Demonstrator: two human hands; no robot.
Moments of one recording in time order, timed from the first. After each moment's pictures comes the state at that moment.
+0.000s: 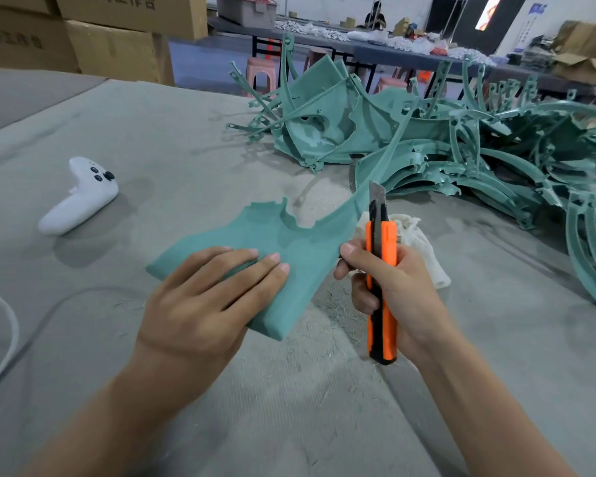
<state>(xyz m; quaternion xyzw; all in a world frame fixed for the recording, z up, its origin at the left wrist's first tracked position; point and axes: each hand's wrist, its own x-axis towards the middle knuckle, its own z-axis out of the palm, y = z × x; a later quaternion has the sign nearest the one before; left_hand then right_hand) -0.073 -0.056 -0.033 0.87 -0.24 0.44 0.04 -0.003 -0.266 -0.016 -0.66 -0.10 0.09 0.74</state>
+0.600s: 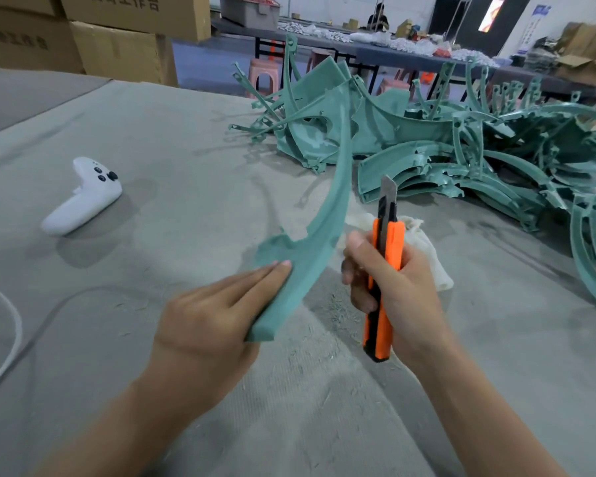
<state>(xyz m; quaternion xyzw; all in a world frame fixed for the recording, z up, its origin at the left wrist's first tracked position) -0.077 -0.067 -0.038 0.89 -0.18 0.38 0.19 -0.011 -0.256 -0.013 -0.66 -0.15 0.04 0.74</state>
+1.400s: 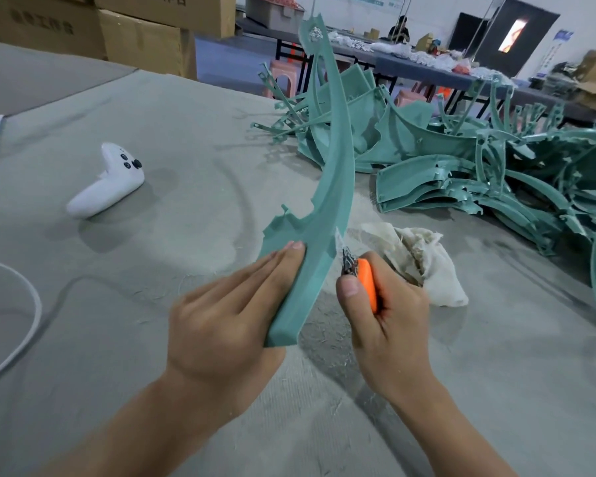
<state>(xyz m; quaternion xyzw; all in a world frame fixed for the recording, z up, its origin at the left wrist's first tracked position) -0.083 -0.079 -0.031 0.83 -0.10 0.51 0.18 -0.030 -0.231 -0.031 -0.79 -0.31 -0.25 0.47</state>
